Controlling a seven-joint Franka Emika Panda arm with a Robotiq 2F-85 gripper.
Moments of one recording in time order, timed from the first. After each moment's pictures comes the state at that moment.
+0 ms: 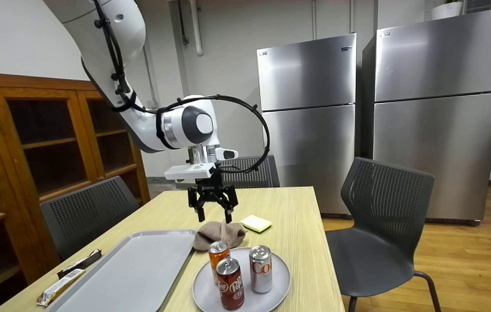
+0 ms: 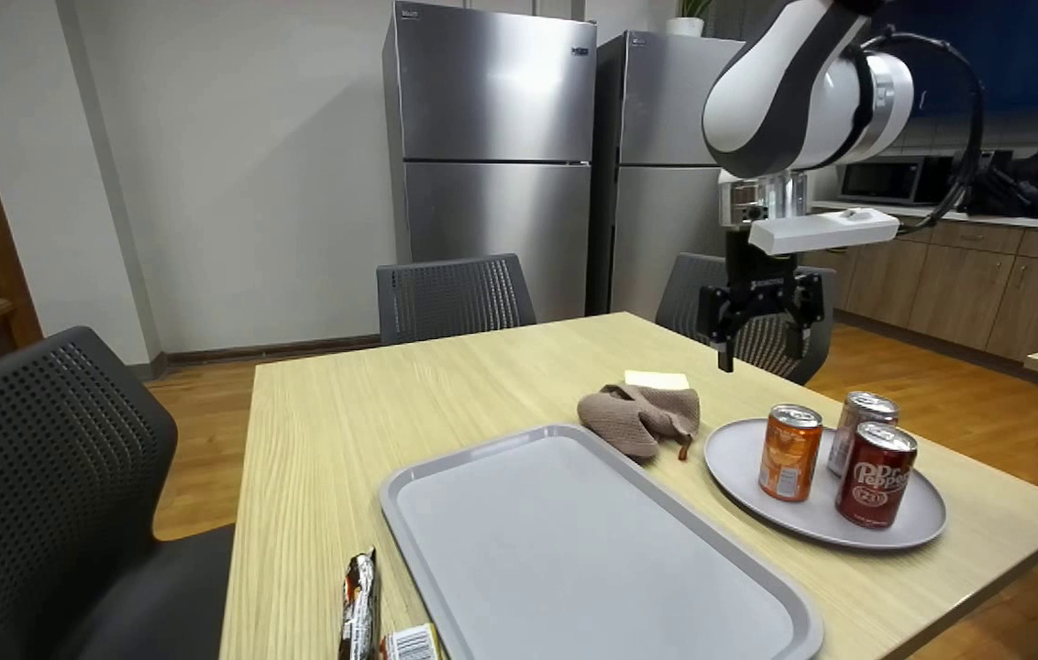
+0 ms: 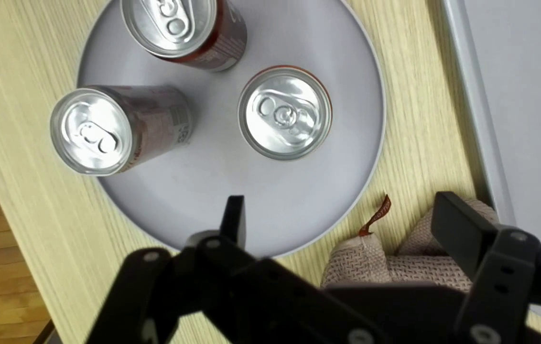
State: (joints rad) arm 0.04 0.24 -0.10 -2.23 -0.10 2.36 0.09
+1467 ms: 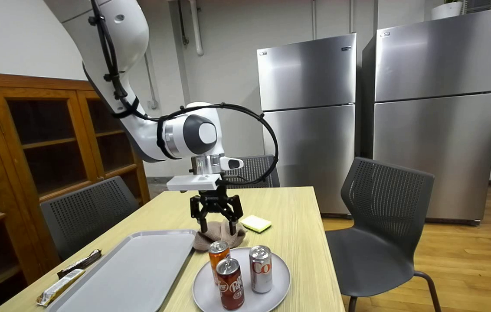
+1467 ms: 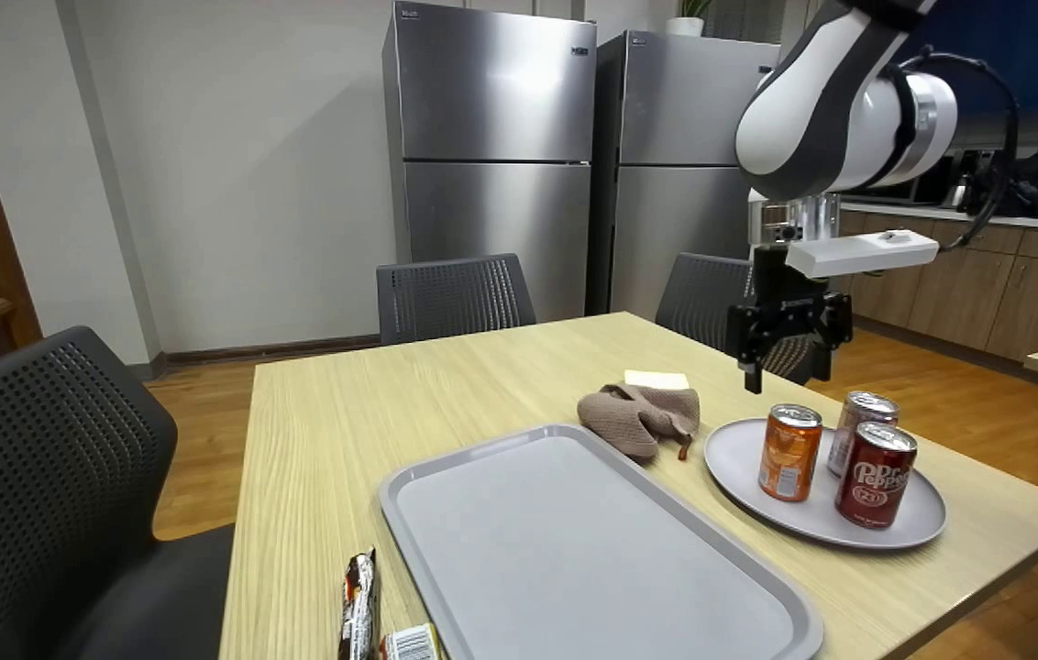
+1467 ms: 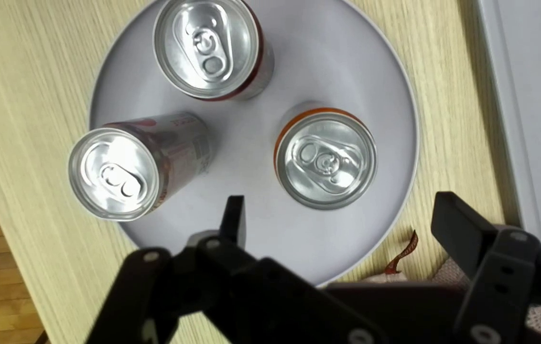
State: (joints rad) arm 0.00 0.23 -0.10 -2.32 -0.11 2.43 0.03
